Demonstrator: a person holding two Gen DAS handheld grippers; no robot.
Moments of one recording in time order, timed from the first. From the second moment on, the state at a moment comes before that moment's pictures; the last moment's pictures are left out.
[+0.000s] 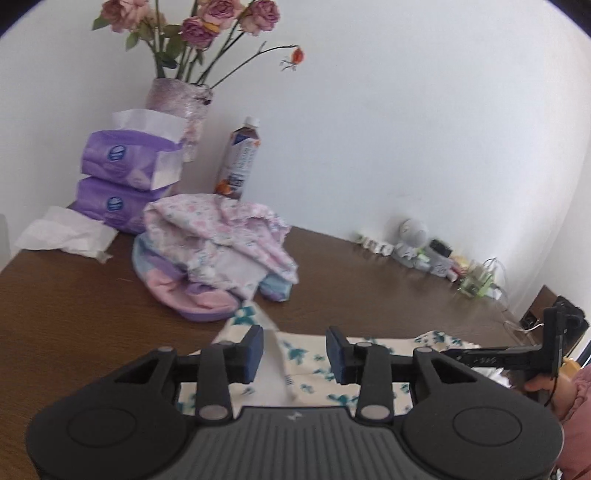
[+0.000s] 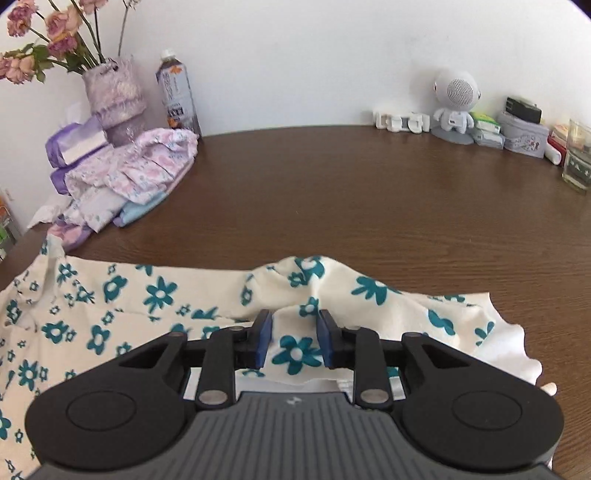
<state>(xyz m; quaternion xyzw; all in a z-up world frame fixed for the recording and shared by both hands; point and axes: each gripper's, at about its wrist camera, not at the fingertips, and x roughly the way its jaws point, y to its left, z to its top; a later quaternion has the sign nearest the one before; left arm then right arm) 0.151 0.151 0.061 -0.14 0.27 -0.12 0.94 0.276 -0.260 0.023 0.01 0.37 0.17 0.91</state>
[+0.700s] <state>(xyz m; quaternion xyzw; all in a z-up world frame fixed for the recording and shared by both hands) 0.147 0.154 0.035 0.00 0.35 -0.05 0.94 0.269 -0.260 0.020 -0.01 0.36 0.17 0.92</state>
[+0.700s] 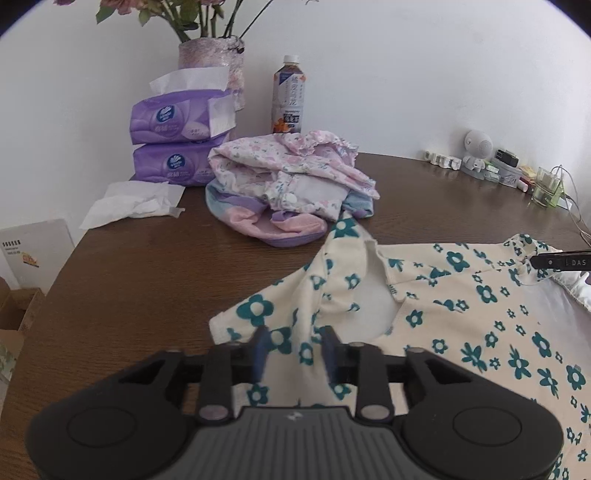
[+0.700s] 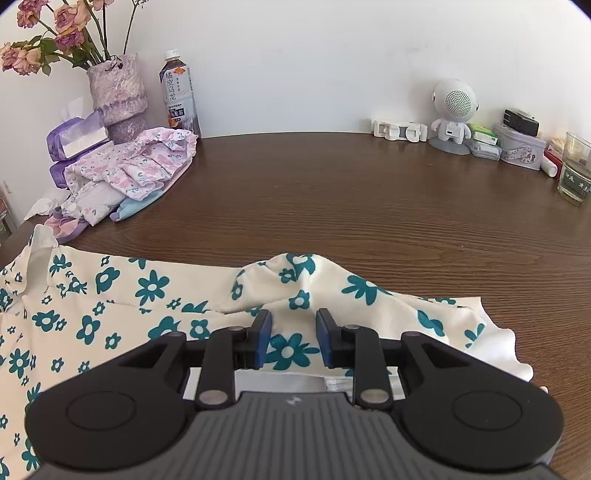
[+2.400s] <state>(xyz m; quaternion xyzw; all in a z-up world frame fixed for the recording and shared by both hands) 0.034 0.151 0.033 -0.01 0.36 0.01 0.93 0.106 -0.335 0.030 0.01 0.31 0.14 0.94</state>
